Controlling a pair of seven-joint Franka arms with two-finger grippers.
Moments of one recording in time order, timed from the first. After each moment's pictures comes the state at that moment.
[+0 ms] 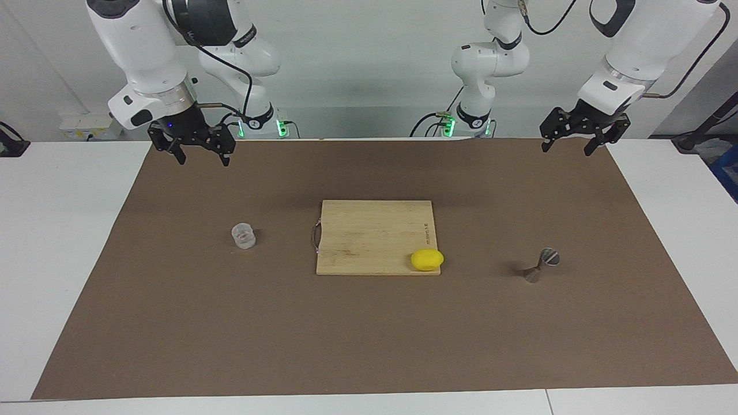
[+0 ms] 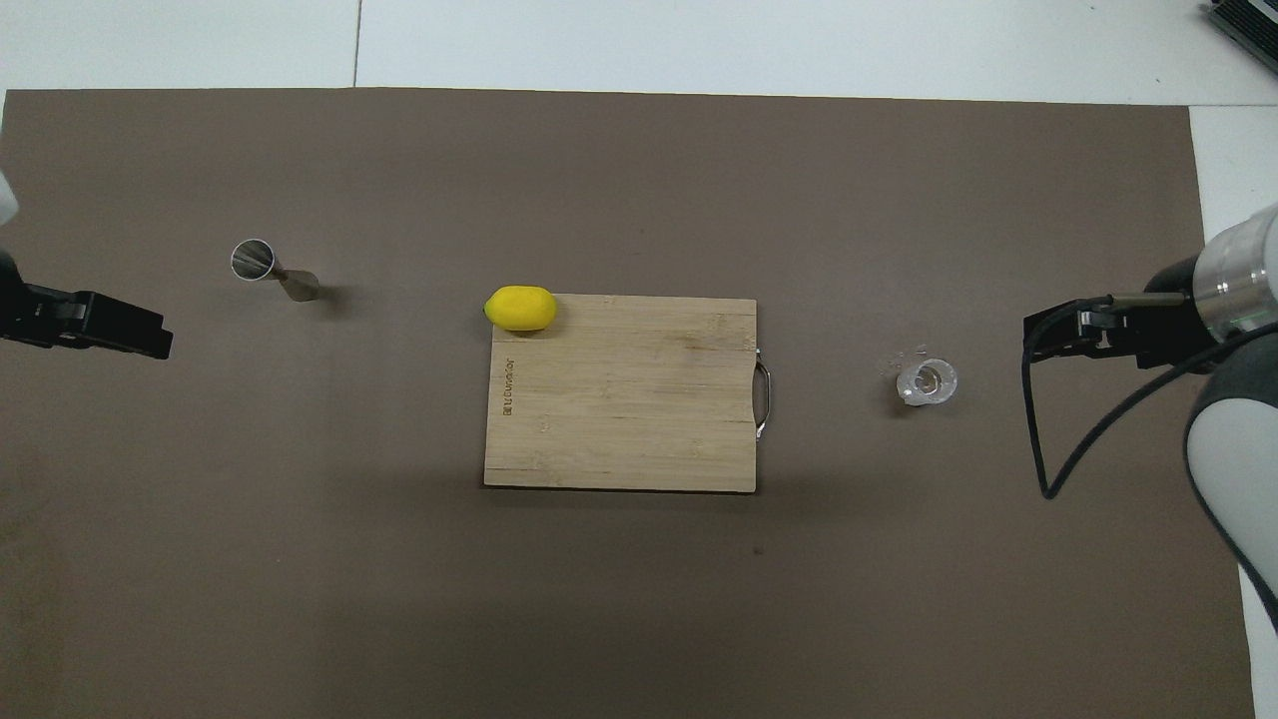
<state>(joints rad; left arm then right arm) -0.02 -0.02 -0.05 -1.58 -0.04 1.52 0.10 -0.02 -0.05 0.09 -1.69 -0.01 1.61 0.15</state>
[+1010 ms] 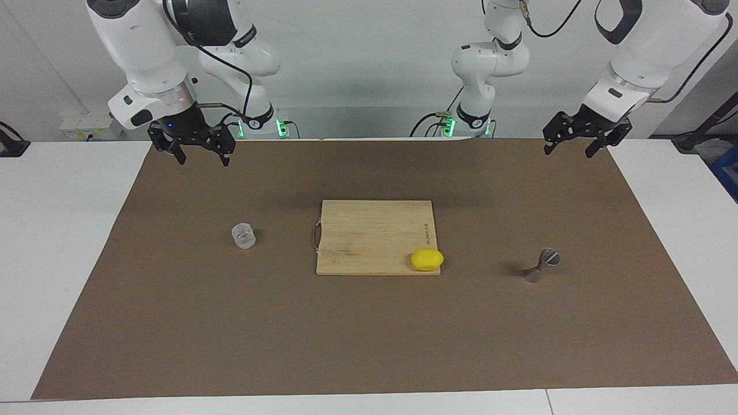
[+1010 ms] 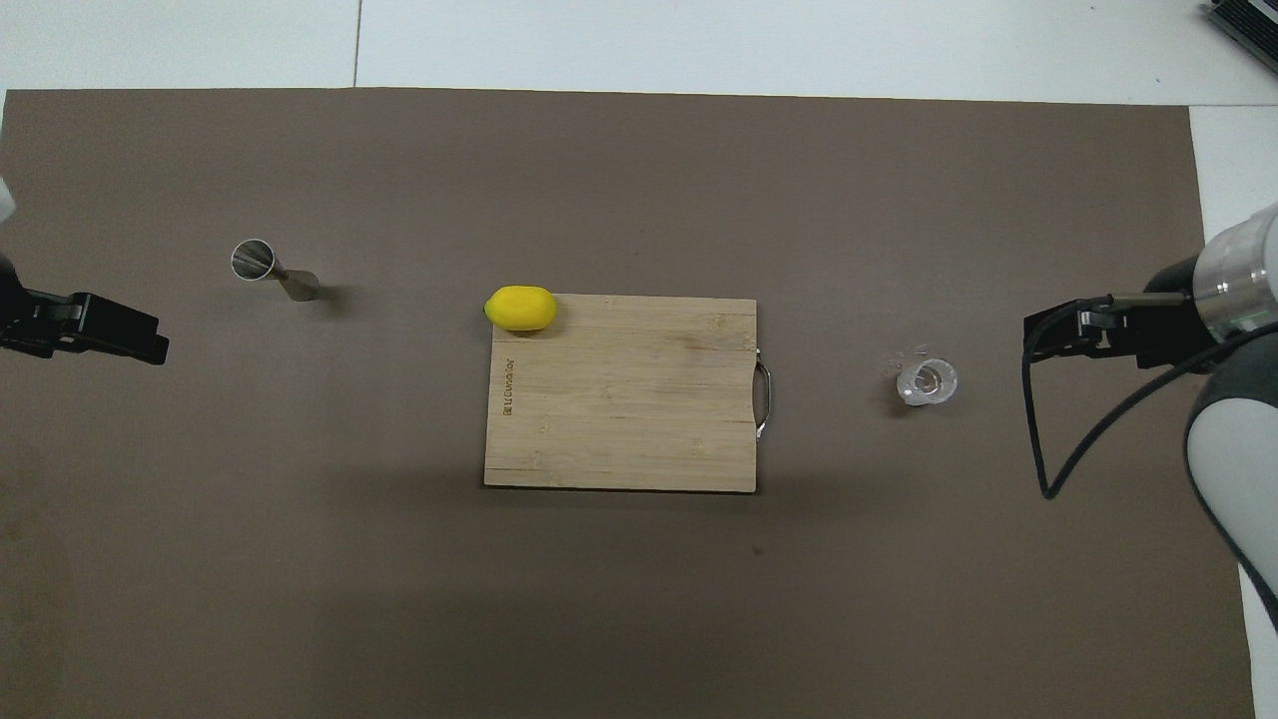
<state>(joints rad) -0.01 0.01 -0.02 -1.58 -0.06 1.48 0.08 -0.02 -0.05 0.09 -1.69 -0.01 1.61 0.15</state>
